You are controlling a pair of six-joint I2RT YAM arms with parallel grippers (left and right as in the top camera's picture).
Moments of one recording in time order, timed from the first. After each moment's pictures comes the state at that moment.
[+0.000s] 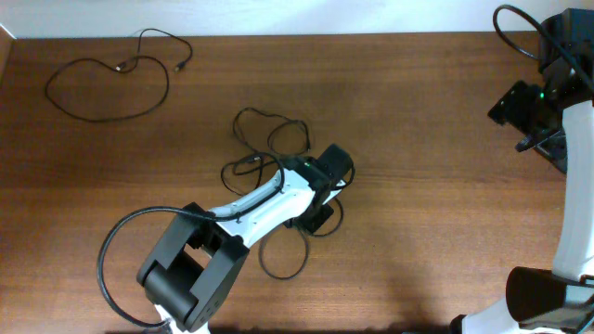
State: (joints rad) left arm -0.72 1.90 1.24 -0.85 -0.10 0.06; right arm -0.12 1.74 2.07 -1.69 0.26 0.71
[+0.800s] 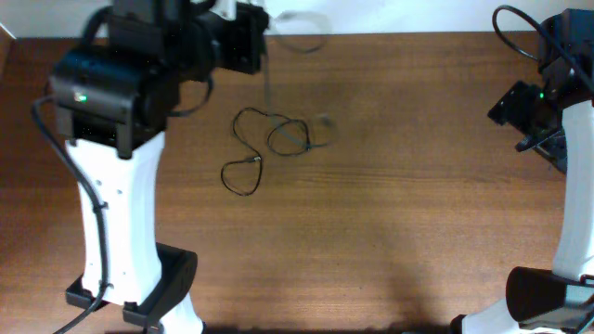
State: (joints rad) left arm -0.29 1.90 2.79 -1.40 0.27 -0.16; right arm -0.12 1.74 2.07 -1.69 0.26 0.71
